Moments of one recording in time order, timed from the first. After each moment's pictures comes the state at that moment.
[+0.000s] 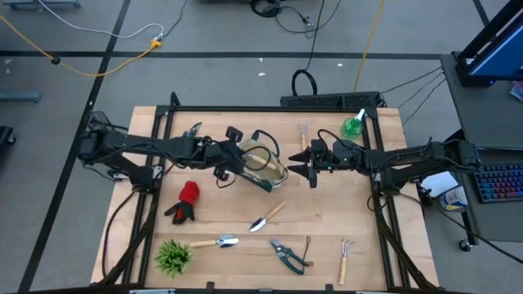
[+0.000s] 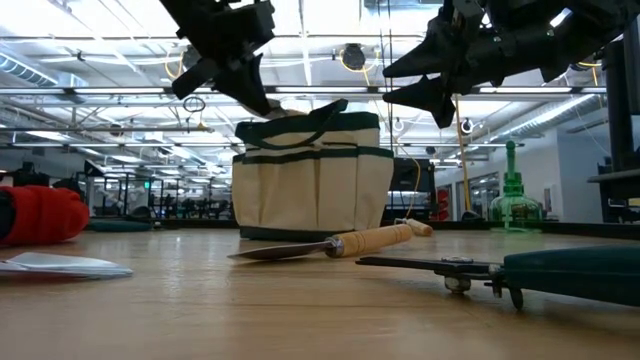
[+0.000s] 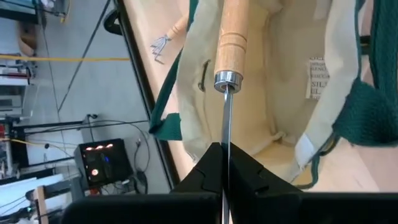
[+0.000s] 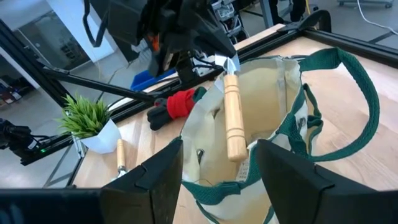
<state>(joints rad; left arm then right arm) 0.02 1.42 1.10 -0.53 -0.45 0.77 -0.12 1.15 0.49 0.47 -0.08 0.42</state>
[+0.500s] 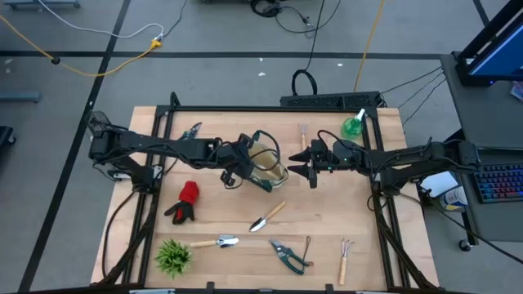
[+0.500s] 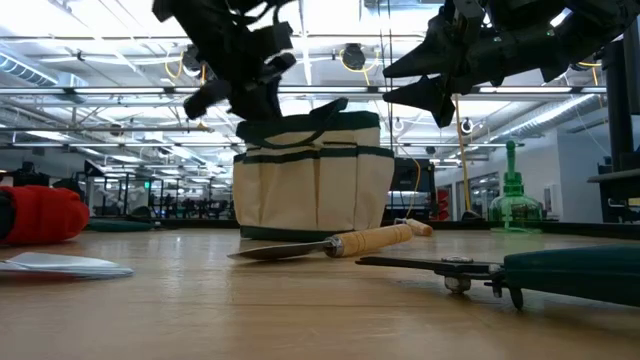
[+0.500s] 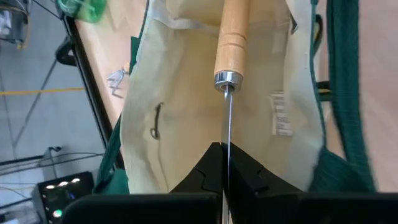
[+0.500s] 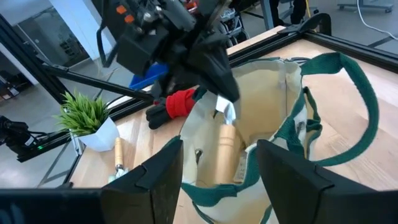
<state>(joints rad) 0.06 1.54 1.10 -0.43 -0.26 0.83 -0.12 1.15 0.49 0.47 -0.08 0.40</state>
